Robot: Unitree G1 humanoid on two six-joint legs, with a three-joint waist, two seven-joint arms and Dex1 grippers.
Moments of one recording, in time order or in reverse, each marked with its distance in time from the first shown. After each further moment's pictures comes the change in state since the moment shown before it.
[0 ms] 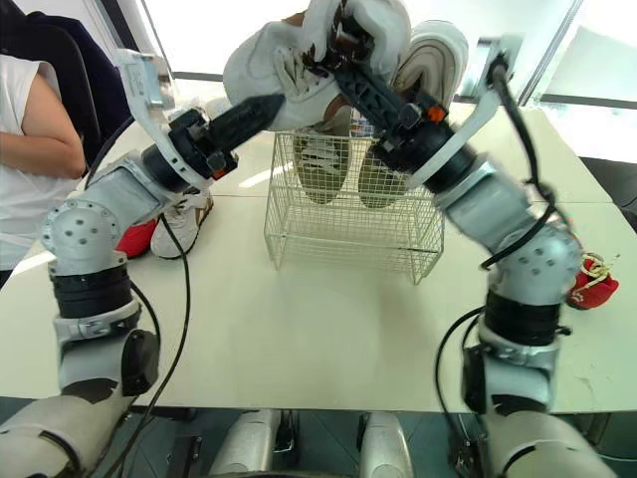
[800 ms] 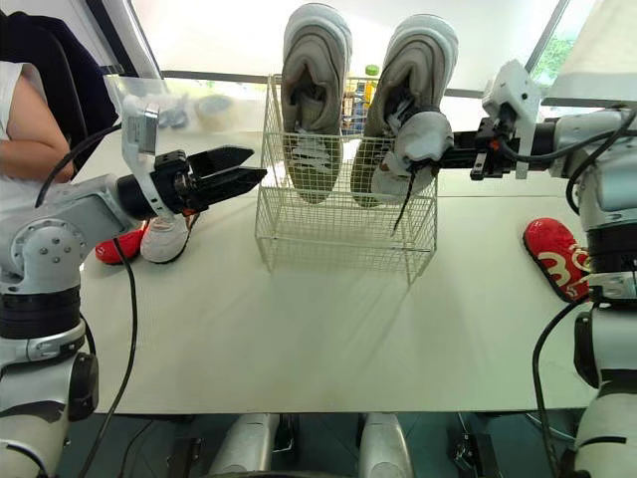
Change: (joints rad) left arm 0.134 0.188 -0.061 -0.048 0.169 -0.054 -0.159; right arm -0.189 -0.407 0.374 0.741 -1.004 -0.468 1.067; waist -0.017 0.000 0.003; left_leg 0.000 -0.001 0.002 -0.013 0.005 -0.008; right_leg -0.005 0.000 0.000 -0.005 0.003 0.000
